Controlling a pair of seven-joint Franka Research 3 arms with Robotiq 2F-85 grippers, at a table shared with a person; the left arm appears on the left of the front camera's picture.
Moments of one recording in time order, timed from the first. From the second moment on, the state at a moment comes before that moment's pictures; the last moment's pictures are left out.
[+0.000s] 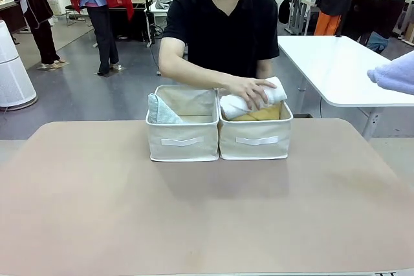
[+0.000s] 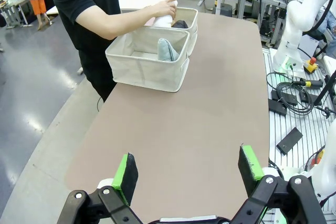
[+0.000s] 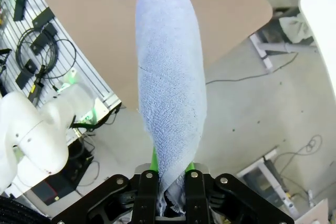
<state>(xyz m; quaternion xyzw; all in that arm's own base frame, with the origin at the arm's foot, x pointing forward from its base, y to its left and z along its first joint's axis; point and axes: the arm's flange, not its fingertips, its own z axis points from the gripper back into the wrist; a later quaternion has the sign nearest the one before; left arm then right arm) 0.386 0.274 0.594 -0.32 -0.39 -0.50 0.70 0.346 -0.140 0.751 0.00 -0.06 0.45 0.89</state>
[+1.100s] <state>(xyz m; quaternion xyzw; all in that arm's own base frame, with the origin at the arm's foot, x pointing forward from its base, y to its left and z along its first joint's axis) 0.386 0.273 0.594 -0.32 -0.39 -0.50 0.70 0.432 0.046 0.759 -0.03 -0.02 0.58 0.81</state>
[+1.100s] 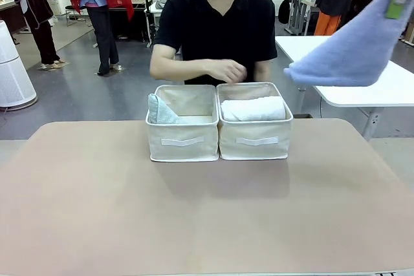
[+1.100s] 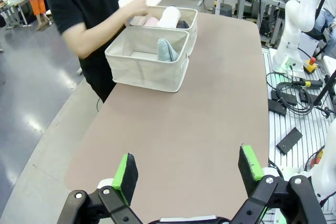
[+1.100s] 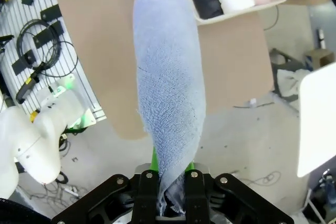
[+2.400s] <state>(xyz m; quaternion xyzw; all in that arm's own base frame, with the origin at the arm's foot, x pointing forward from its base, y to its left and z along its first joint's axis) 0.385 0.273 0.594 -0.33 -0.39 -0.50 0.70 0.494 0.194 0.756 -0.03 -0.04 0.59 0.80</state>
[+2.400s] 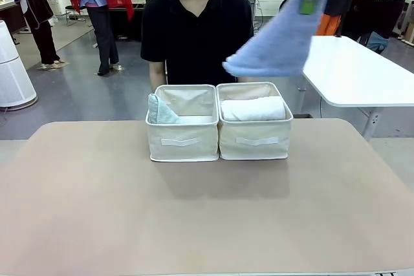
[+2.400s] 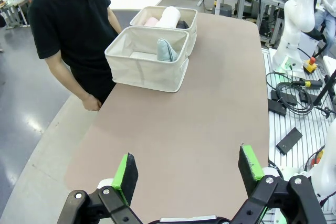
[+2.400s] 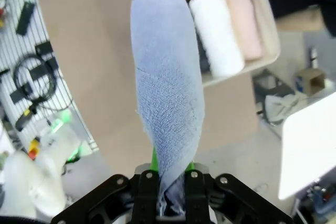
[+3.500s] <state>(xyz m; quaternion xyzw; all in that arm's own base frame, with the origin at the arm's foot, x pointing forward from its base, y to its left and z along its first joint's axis) 0.385 0.273 0.594 -0.33 -0.39 -0.50 0.70 0.597 0.323 0.665 0.00 -0.07 0.63 0.77</state>
